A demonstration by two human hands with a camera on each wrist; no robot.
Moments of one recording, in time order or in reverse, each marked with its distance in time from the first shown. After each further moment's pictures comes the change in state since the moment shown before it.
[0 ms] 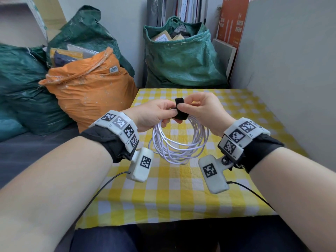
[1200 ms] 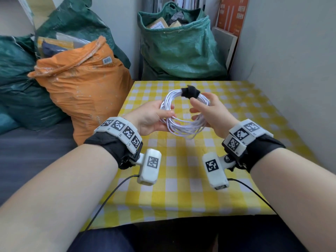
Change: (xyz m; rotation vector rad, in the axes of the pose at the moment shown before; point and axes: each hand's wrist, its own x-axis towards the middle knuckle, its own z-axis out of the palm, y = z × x) left_hand 0.026 -0.028 0.013 -0.533 0.139 -0.186; right_hand 0.016 0.050 -0.011 0.229 0.073 0.324
